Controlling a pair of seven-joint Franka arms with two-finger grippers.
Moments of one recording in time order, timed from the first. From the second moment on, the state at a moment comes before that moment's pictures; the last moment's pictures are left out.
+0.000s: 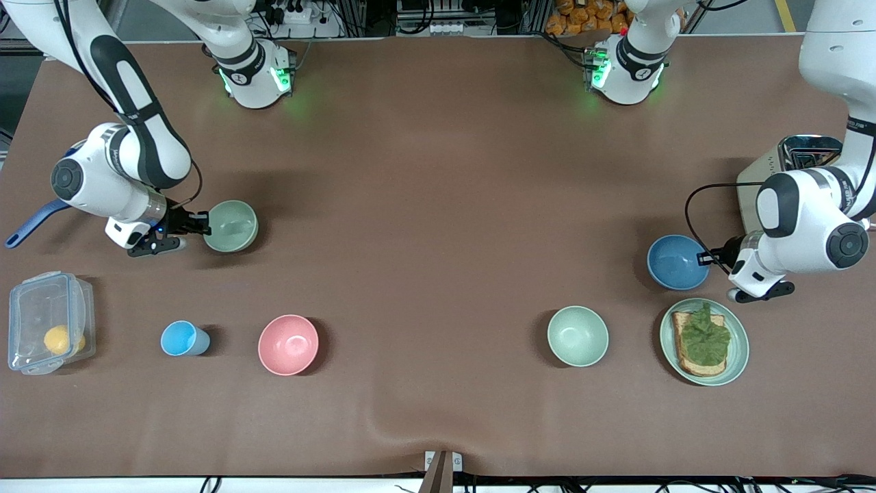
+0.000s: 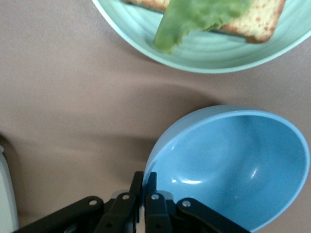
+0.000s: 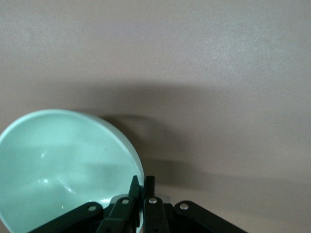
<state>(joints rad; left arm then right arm) 0.28 0.47 -0.14 -1.92 0.06 2.14 -0.07 -0.20 0.24 0.03 -2.39 0.18 2.48 -0.46</state>
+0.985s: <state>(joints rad) 0.28 0.43 -0.21 -1.70 0.06 1.87 -0.04 -0.06 0.20 0.03 -2.29 0.31 2.25 -0.22</state>
